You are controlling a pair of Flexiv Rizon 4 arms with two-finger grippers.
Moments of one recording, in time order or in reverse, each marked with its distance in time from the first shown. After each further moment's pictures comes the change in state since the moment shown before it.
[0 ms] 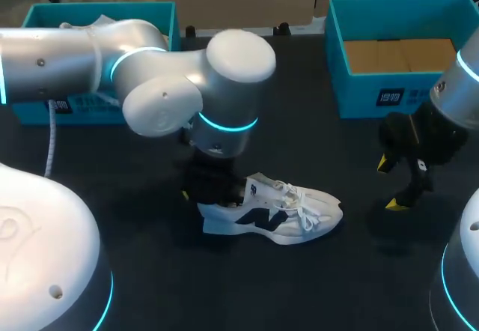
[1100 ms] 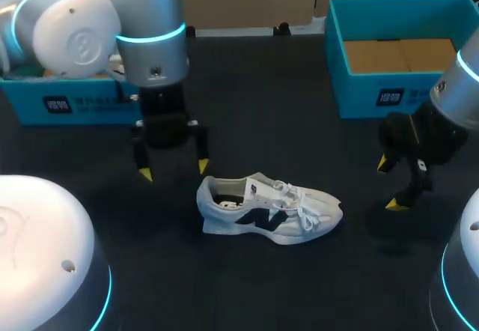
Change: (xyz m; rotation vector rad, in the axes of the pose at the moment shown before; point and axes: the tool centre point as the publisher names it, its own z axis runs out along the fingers) left arm 0.063 -0.027 -0.087 0.262 -0.262 -0.361; right arm 0.000 0.000 0.000 0.000 0.000 0.000
